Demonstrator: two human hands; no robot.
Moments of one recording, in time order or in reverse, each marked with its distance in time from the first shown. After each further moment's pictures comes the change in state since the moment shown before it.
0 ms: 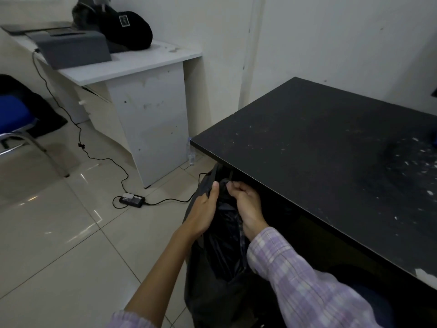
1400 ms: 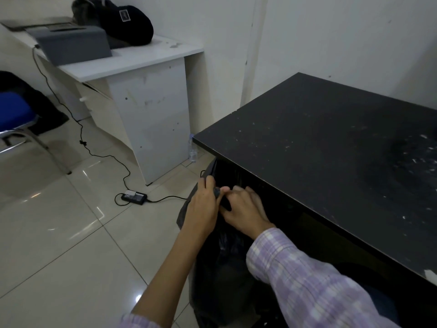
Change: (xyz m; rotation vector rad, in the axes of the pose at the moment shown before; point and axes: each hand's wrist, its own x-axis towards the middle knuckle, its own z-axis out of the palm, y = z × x) left_hand -0.005 0.009 0.003 0.658 0.320 0.296; right_hand 0.005 0.007 -0.012 -1.520 -0.170 -0.782
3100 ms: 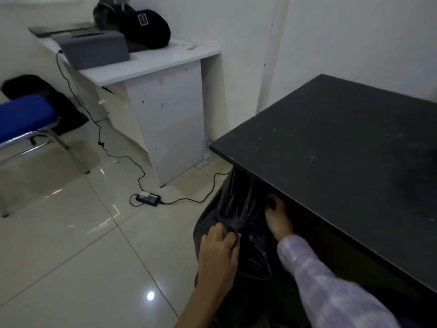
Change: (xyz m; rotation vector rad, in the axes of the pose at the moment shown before) left_hand -0.075 -0.021 0.026 0.131 0.167 0.085; right_hand 0.013 0.048 0.034 0.842 -0.040 0.828
